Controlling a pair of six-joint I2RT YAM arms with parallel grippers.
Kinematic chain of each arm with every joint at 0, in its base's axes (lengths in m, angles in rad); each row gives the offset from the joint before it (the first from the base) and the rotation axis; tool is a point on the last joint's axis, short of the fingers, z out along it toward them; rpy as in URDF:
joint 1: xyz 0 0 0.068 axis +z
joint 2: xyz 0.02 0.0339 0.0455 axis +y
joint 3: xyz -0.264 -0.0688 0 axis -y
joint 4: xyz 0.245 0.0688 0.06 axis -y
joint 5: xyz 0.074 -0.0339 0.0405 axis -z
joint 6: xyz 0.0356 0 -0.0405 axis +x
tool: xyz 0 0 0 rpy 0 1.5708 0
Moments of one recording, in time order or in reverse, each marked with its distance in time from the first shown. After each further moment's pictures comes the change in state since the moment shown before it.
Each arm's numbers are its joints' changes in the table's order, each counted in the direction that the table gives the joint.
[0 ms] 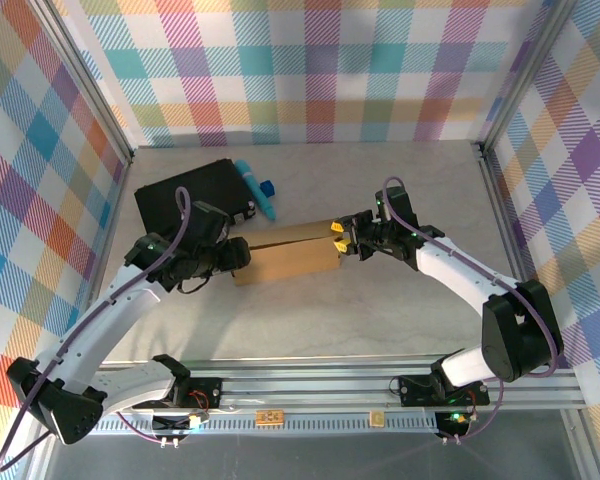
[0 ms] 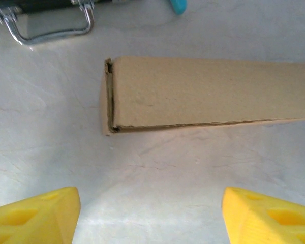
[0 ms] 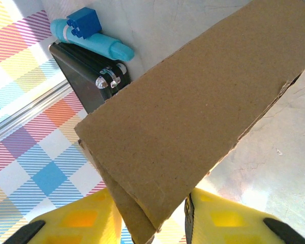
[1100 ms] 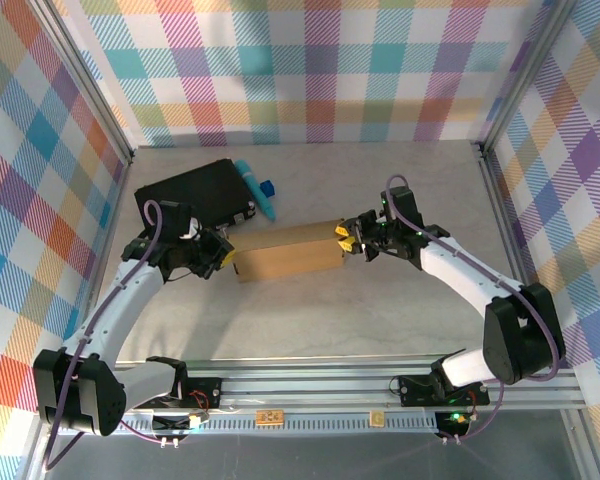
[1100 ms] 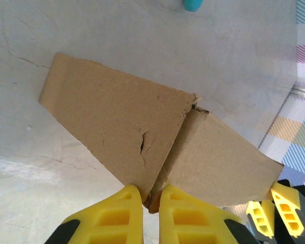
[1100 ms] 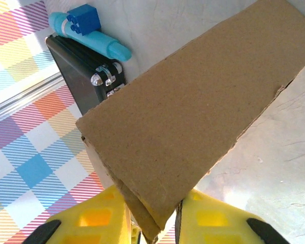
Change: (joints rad) left arm 0.343 0.051 -0.262 0.365 0.516 -0.340; right arm -0.049 -0.022 -0.003 -0.060 -0.030 -0.151
